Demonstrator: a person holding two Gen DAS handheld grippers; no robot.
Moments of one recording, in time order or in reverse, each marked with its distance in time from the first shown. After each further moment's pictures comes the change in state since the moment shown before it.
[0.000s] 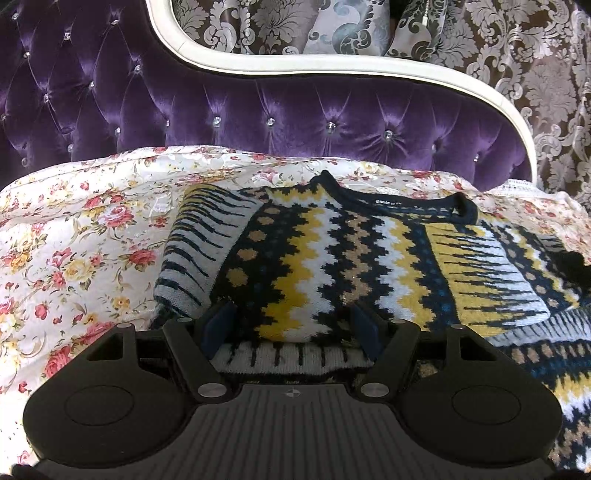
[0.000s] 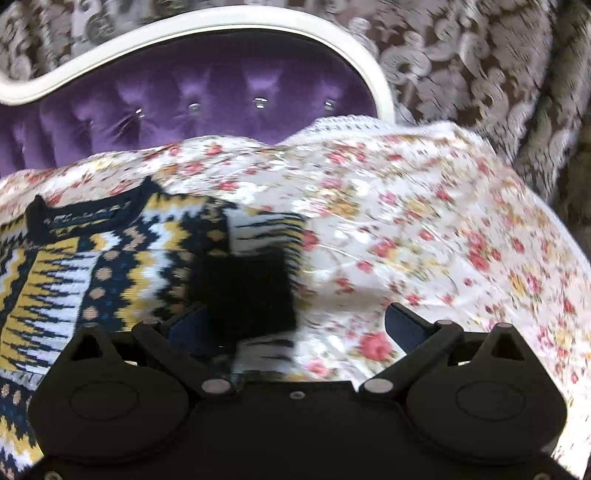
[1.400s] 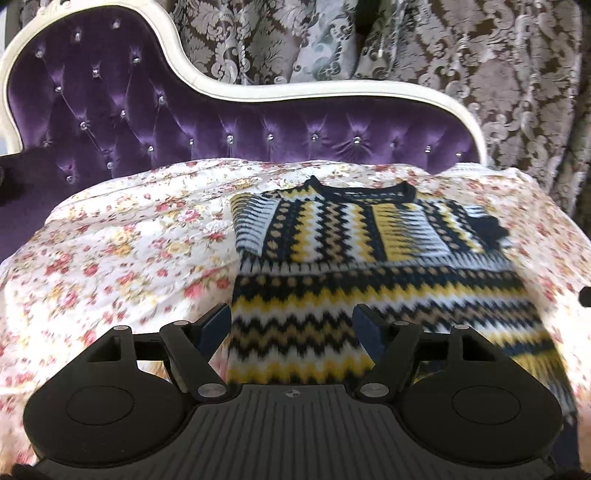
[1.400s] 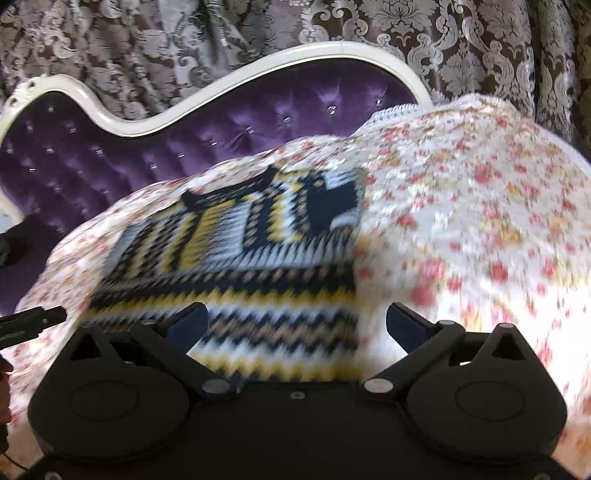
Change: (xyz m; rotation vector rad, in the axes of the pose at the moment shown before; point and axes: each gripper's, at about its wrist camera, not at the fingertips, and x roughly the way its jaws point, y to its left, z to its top) left arm -0.185 0.014 -0.012 0.086 0.056 -0.028; right arm -0.168 -0.032 -0.093 0.072 0.012 0.378
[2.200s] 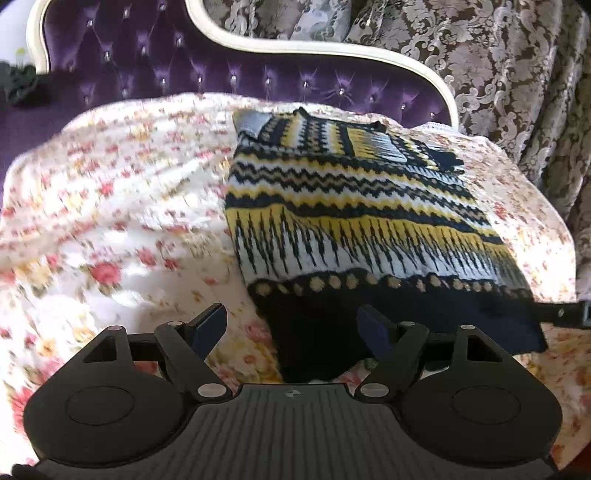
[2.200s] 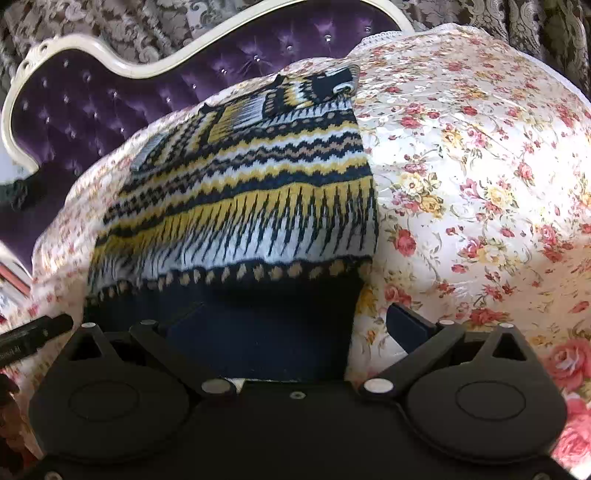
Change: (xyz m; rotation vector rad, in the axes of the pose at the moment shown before) left arm -0.066 0.002 -0.123 -0.102 0.087 -0.081; right arm -0.046 0.018 -0.129 0.001 0.121 -0.040
